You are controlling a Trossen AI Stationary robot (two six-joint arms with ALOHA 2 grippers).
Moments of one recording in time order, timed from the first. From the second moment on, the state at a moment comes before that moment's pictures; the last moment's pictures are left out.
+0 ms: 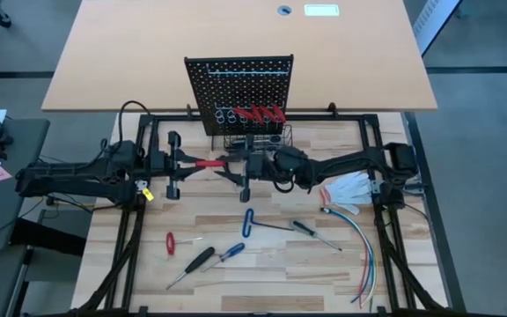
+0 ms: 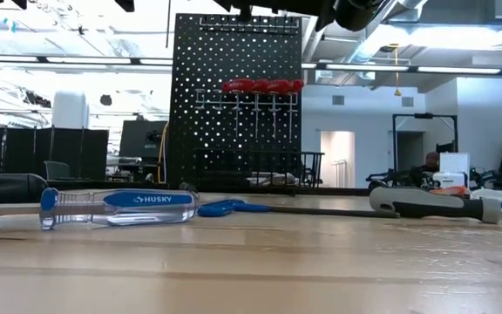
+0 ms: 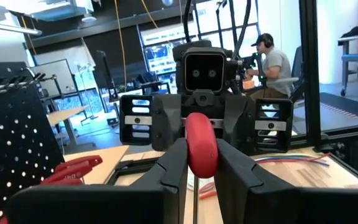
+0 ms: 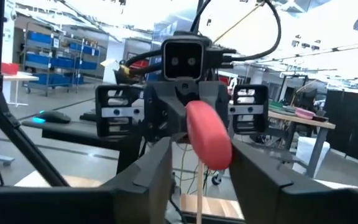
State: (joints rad) left arm 0.10 0.63 0.55 0.25 0.05 0.22; right arm -0.02 1.85 1.25 0.85 0.02 -0.20
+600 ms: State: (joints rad) left arm 0.10 0.63 0.55 0.24 0.05 0.22; right arm 0.01 1.85 1.25 0.86 0.03 -0.27
